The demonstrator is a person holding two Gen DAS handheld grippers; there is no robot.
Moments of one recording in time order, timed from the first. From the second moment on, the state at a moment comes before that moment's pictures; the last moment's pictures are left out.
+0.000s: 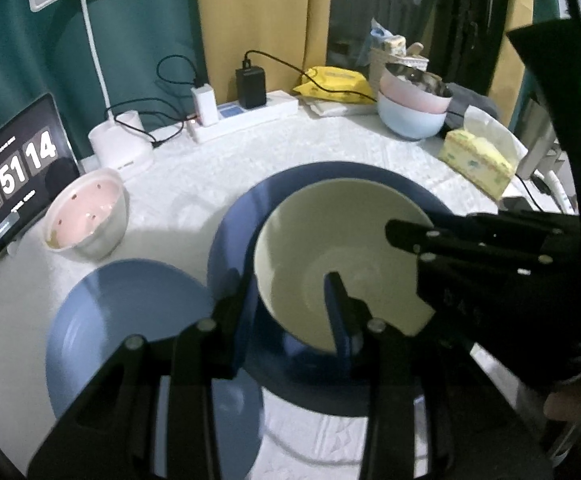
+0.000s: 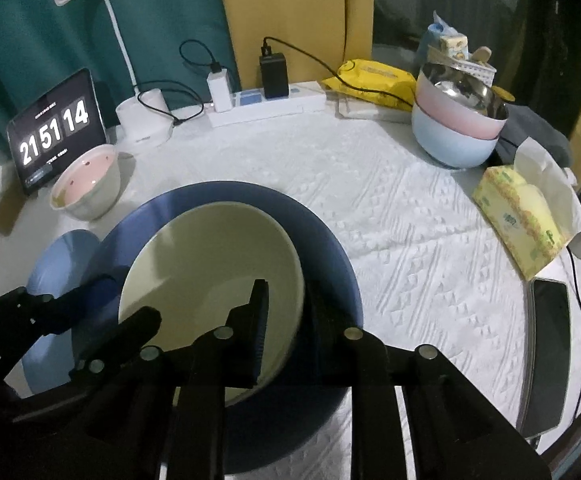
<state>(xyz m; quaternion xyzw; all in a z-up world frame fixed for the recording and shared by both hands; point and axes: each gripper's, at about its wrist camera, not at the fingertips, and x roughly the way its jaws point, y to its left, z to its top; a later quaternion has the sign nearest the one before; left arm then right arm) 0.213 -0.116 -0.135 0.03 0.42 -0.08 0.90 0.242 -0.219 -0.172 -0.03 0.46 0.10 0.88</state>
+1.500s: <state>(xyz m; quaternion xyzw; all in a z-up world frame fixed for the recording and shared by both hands) 0.212 -0.028 -0.092 -0.03 0.36 -0.03 0.93 0.248 -0.163 -0.129 -0.06 0.43 0.14 0.89</state>
